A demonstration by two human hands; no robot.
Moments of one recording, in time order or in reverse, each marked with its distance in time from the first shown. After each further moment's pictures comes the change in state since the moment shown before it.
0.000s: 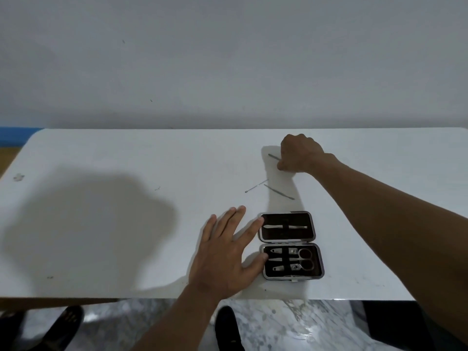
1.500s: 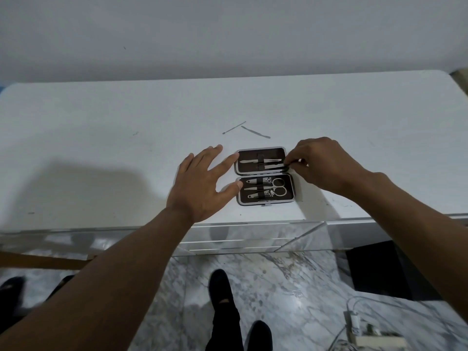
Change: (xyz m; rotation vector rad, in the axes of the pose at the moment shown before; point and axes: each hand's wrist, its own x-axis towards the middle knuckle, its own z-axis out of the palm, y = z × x) left_hand 0.002 -0.005 0.008 0.025 0.049 0.019; right_hand -0.176 0.068 0.041 0.090 0.151 -0.383
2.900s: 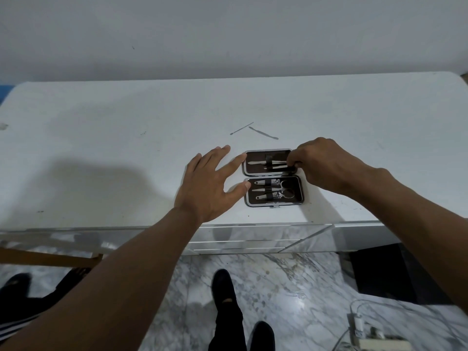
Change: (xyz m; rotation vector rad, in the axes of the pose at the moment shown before) left_hand 0.001 -0.001 0.000 0.021 0.004 -0.003; right_hand 0.014 -0.001 0.006 -0.169 -0.081 -0.075
